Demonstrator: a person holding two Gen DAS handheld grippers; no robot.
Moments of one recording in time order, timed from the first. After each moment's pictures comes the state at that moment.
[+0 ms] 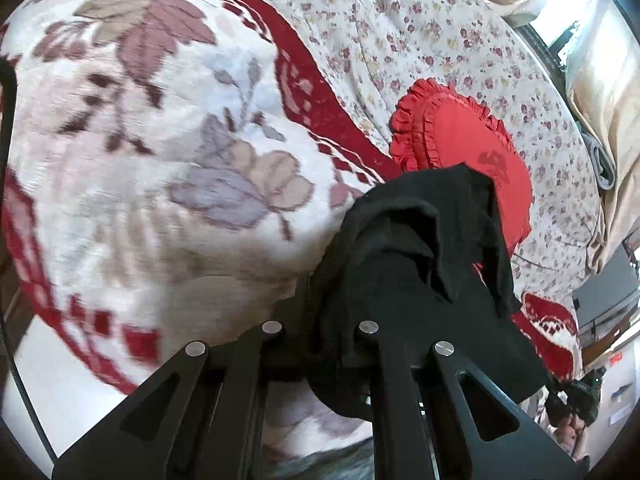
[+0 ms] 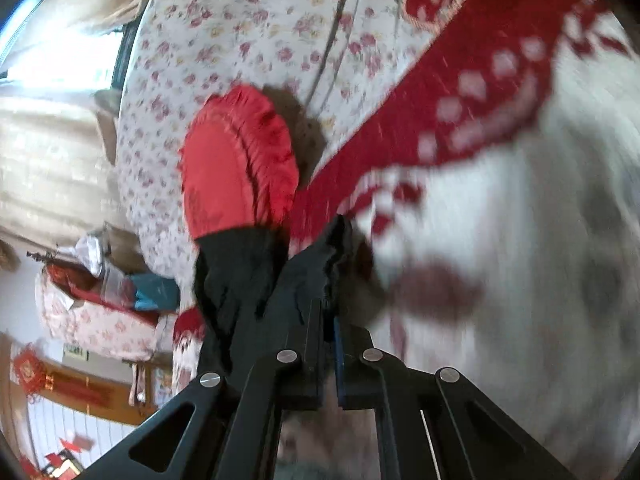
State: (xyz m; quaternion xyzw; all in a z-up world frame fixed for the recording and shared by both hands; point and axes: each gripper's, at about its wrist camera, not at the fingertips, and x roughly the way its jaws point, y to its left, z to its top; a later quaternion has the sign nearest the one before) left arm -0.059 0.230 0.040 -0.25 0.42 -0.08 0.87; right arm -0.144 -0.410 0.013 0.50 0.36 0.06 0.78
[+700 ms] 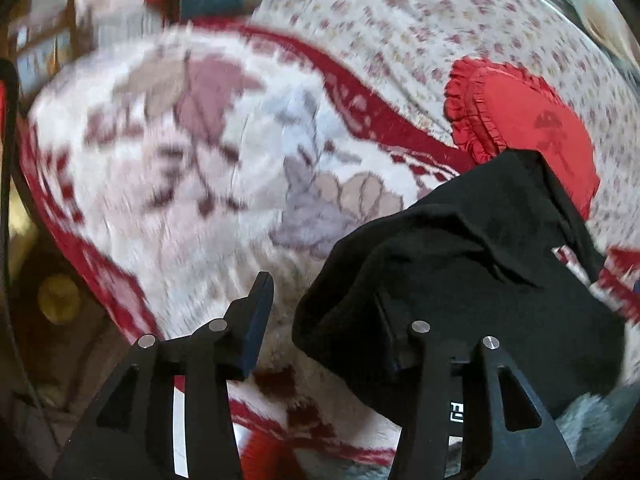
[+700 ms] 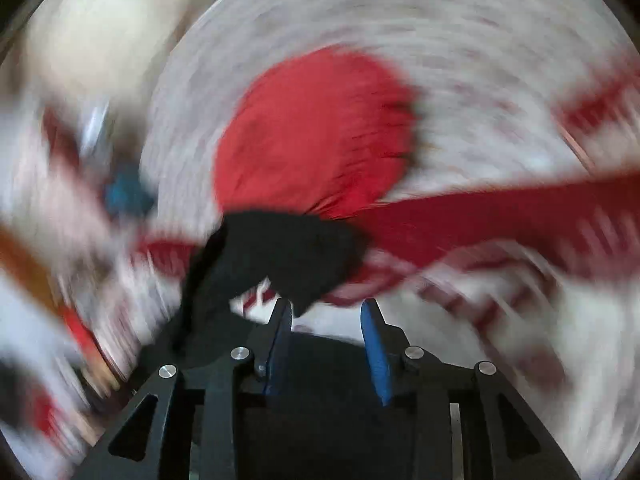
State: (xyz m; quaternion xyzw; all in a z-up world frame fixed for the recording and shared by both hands) left arm -0.063 0.237 0.049 -0.05 0.41 0.02 0.91; right arm -0.051 -0.284 0.076 0.18 0.39 0.12 0.89
